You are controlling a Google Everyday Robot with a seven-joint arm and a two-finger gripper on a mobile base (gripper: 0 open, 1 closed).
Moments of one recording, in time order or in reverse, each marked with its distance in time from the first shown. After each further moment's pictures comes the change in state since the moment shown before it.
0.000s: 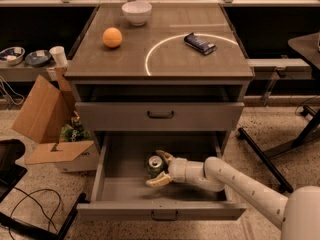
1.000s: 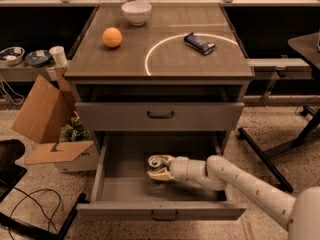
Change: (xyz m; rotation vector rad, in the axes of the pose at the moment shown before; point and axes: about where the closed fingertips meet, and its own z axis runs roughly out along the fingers) arm -0.011 0.003 -0.006 -0.006 0.010 -0.006
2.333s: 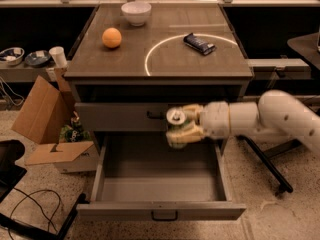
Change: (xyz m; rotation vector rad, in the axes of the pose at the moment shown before) arm -0.302 0.040 -0.156 -0.078 0.048 -0.117
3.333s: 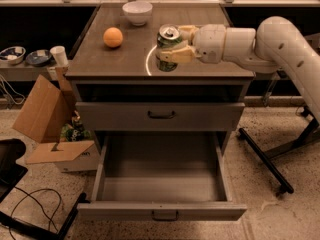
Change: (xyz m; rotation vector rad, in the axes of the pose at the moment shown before) arm -0.176 -0.142 -0.005 0.124 -0.173 -0.144
